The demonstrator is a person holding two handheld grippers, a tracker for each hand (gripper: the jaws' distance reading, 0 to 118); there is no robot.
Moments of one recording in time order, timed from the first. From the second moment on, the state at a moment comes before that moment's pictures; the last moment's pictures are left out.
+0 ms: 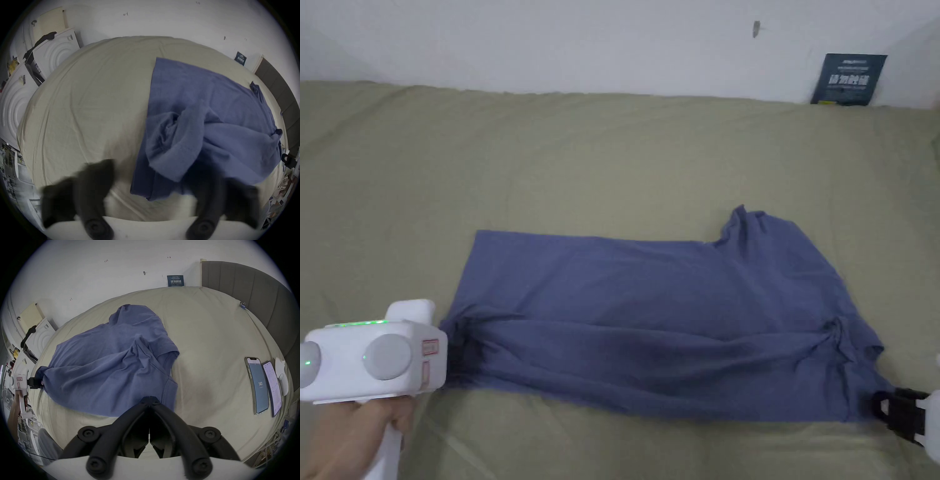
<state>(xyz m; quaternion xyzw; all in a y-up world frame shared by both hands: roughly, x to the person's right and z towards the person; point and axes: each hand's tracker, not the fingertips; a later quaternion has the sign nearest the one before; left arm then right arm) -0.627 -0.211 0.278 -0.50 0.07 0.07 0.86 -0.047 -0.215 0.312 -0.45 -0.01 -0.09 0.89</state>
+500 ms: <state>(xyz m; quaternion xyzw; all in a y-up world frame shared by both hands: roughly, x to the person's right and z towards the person) -0.634 -0.206 0.276 -0.50 0.07 0.07 0.86 -0.039 -0.245 0.257 -0.51 0.05 -0.04 0.86</state>
